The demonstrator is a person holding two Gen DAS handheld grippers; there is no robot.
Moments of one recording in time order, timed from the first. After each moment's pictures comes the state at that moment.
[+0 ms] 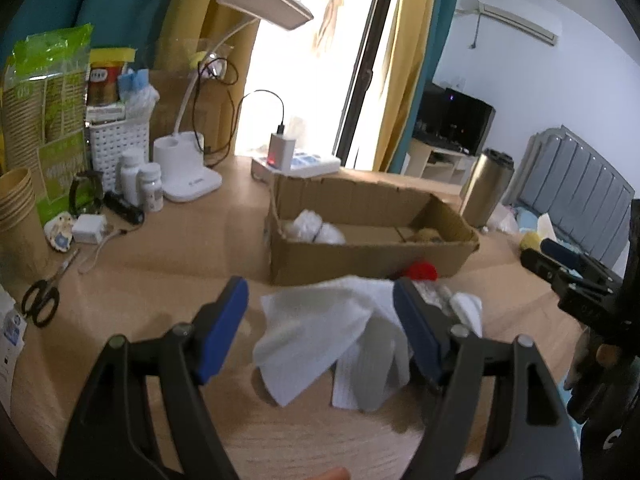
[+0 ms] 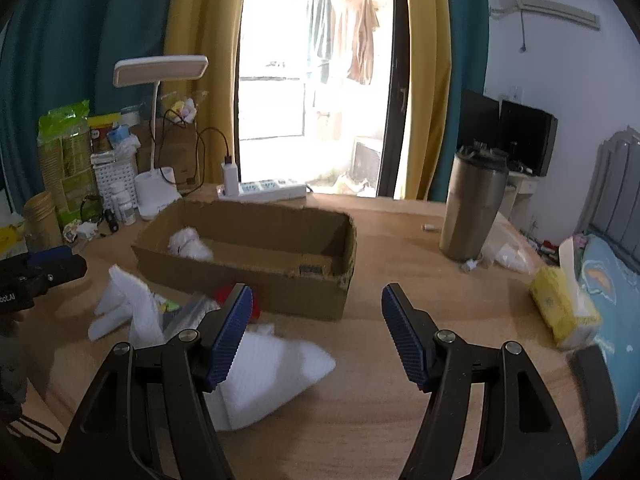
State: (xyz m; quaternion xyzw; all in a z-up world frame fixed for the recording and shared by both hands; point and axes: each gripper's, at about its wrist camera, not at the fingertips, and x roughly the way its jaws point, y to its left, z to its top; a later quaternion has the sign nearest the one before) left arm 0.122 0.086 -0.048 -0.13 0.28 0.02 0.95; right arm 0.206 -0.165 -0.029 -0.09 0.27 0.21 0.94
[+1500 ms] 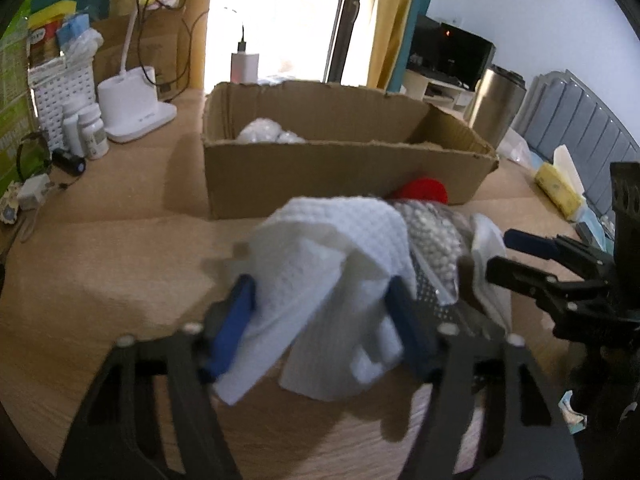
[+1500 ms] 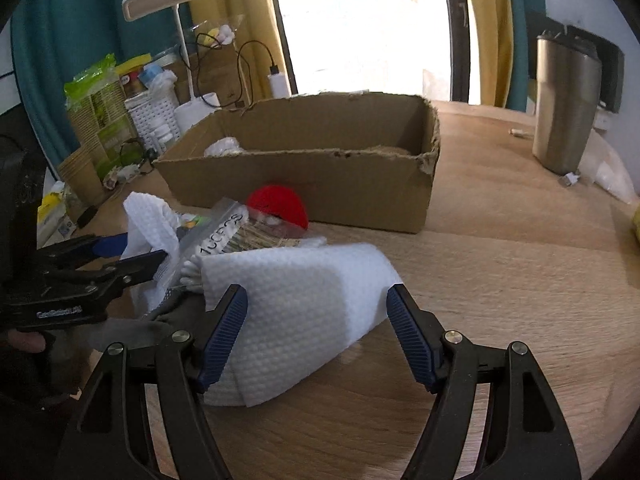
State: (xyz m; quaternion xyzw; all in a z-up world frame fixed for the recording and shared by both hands) left arm 0.174 0.043 -0.106 -0.10 0.38 0.00 0.92; right arm 0.241 -0.157 -0.101 -0.06 0.41 0.33 0.85
